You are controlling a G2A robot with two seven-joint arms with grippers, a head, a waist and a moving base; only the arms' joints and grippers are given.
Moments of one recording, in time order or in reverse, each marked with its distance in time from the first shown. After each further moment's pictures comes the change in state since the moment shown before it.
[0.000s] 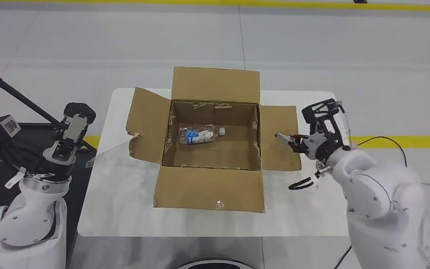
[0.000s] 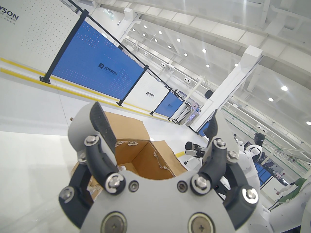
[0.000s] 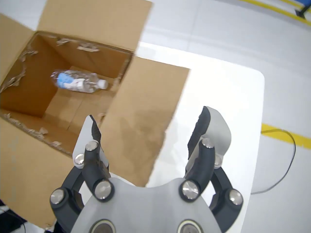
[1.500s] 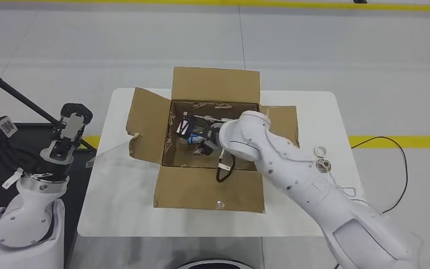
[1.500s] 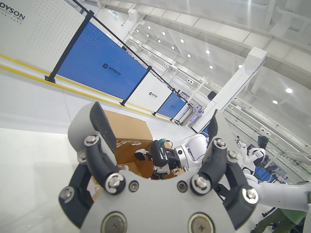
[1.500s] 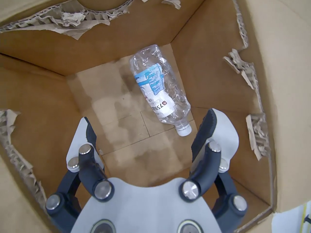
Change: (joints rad) left arm 0.011 0.007 -0.017 0.002 0.005 0.023 0.020; right arm 0.693 -0.216 -0.887 0.834 -0.017 -0.277 -0.199
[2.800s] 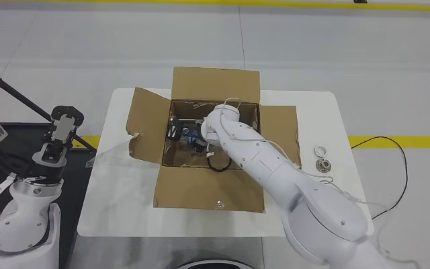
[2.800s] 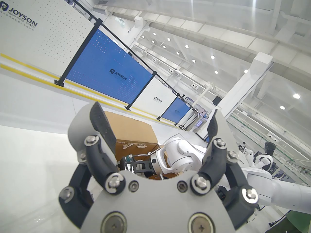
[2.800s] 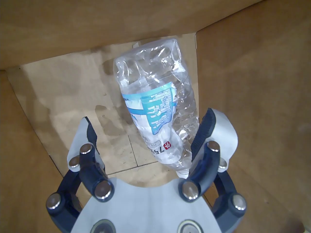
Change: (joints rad) left arm 0.040 0.019 -0.016 -0.003 0.002 -0.005 0.060; right arm 0.213 -0.363 -0.221 0.800 -0.035 -0.187 -0.283
